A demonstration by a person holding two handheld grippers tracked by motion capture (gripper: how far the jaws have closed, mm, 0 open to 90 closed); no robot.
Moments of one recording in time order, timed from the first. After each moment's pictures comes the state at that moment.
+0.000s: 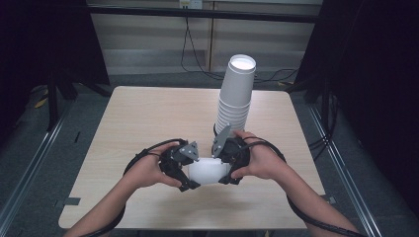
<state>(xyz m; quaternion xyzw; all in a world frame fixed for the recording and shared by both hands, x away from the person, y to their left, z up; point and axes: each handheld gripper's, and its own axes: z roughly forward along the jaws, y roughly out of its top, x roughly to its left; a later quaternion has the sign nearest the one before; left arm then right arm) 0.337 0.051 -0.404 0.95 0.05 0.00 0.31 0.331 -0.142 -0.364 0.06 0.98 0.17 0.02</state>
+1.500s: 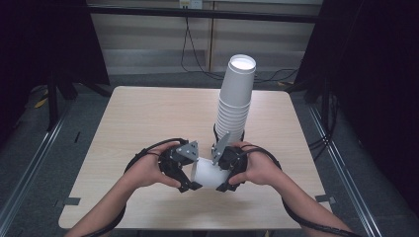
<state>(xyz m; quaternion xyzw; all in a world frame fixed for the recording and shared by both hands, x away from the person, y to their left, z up) 0.336 0.053 -0.401 0.93 0.02 0.00 0.36 0.329 -0.145 -0.399 0.08 0.98 0.19 -0.02</state>
